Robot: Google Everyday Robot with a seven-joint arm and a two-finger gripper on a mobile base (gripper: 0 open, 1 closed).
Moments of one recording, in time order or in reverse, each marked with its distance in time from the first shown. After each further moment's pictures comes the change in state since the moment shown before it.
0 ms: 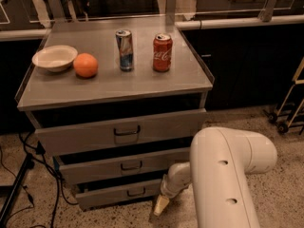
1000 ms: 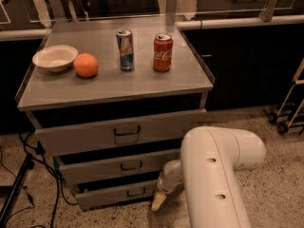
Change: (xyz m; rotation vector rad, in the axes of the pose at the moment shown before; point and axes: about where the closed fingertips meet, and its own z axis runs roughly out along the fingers) arm -0.015 -0.021 0.009 0.029 0.006 -0.037
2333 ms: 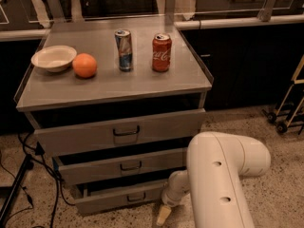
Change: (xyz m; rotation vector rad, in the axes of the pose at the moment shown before) arm 0.042 0.048 0.017 -0.087 0.031 0.018
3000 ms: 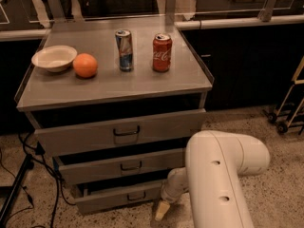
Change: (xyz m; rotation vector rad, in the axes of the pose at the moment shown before) arm -0.011 -0.017 -0.006 0.040 -0.016 -0.005
